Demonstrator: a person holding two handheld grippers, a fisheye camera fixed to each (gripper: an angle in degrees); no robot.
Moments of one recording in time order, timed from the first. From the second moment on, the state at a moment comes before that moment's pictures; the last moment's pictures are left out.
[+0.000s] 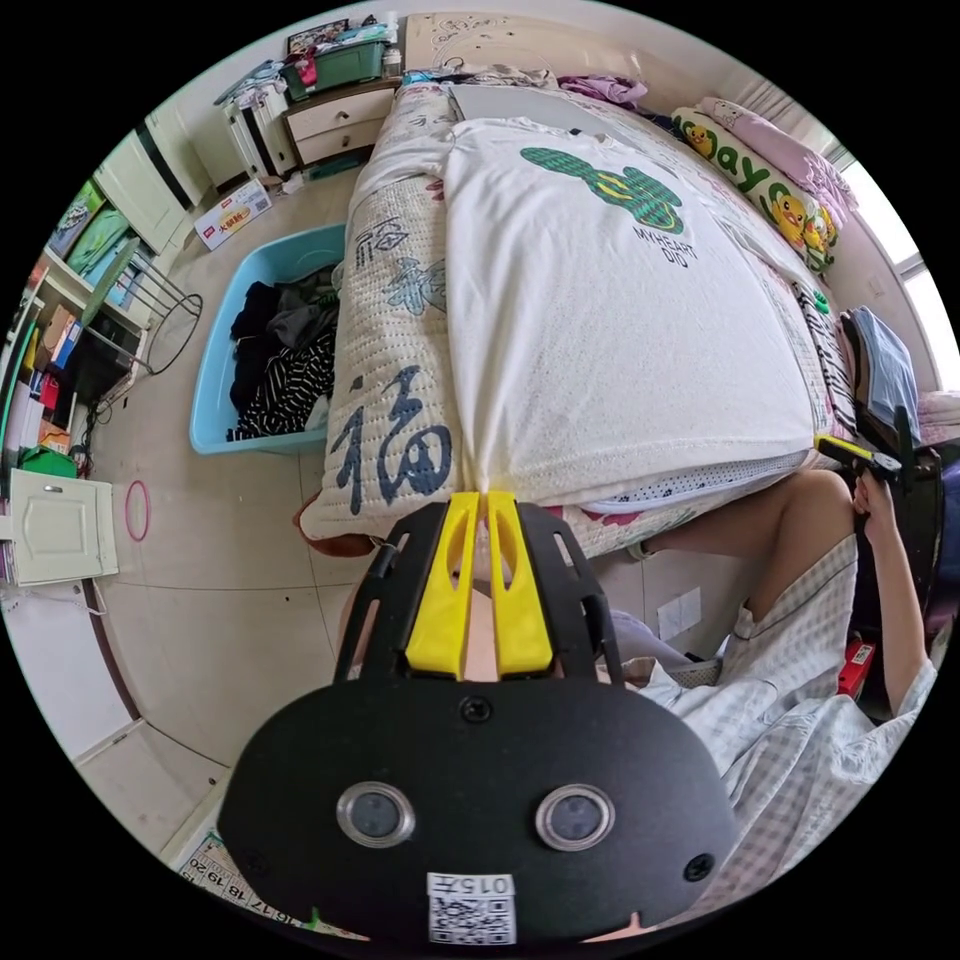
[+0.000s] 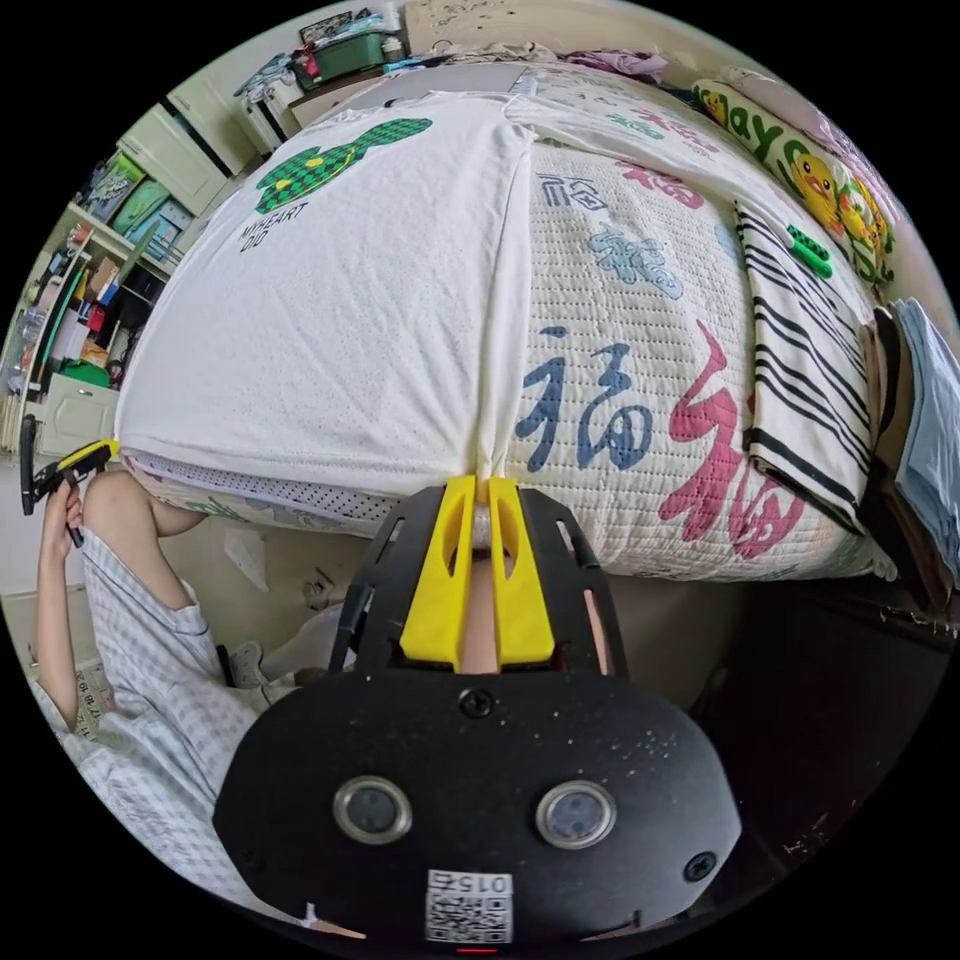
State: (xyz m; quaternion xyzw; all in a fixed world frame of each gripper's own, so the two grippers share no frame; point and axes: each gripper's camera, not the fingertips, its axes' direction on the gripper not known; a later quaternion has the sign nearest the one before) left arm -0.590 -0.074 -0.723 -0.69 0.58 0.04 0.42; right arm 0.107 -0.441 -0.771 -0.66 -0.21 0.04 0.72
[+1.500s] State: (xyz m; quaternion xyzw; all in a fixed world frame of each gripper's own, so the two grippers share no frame) left arm -0.442 -0.754 -1.128 -0.05 0.47 0.24 0.85; right arm 0.384 -0.244 -0.838 -0.48 -0.28 0.33 0.76
